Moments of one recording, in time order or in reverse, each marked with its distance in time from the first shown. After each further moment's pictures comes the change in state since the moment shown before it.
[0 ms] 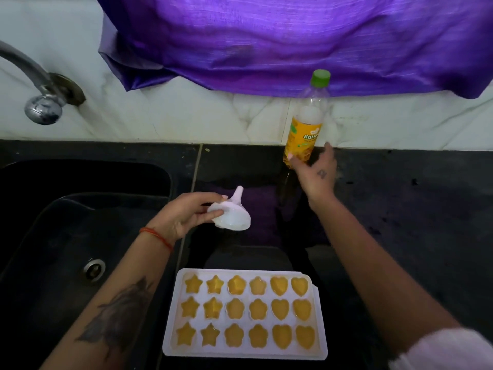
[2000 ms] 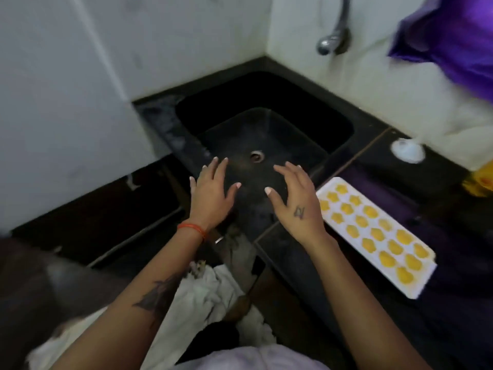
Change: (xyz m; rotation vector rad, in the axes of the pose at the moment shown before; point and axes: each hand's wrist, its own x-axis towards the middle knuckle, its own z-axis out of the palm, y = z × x) left_hand -0.265 -0.249 -0.107 0.796 1.206 0.353; right_hand -0.364 -0.005 0.035 -0.256 -0.925 -0.991
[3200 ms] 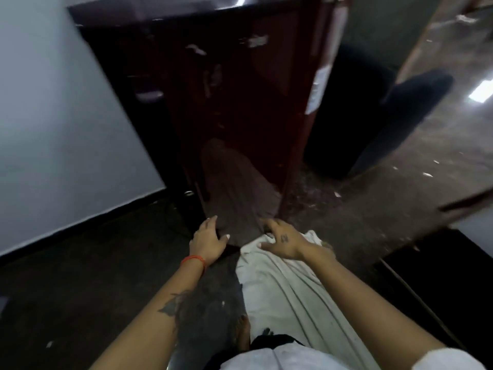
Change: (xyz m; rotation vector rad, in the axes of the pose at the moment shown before) left_hand -0.714 -0.291 -0.185 -0.285 0.739 -1.751; right_hand -0.463 -0.458 0.345 -0.339 -1.620 -1.402
